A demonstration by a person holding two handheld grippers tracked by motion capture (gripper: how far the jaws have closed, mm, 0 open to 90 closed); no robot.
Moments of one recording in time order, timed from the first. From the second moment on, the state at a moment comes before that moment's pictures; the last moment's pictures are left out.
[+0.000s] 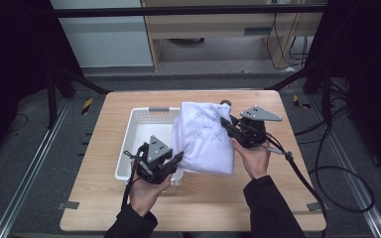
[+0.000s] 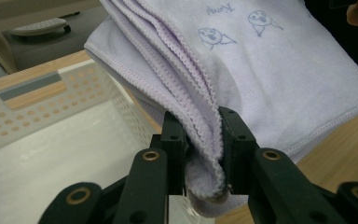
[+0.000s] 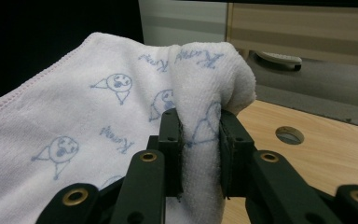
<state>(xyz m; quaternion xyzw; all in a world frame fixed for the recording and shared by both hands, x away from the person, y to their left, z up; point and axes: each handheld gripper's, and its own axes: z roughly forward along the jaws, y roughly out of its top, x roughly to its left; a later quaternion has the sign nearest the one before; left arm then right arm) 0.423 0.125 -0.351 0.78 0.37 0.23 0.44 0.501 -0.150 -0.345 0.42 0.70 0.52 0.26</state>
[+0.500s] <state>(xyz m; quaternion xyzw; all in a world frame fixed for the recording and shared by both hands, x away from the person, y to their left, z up) 0.424 0.160 -0.341 0.77 0.39 0.24 0.45 0.512 -0.114 -0.335 0.40 0.70 0.53 0.25</state>
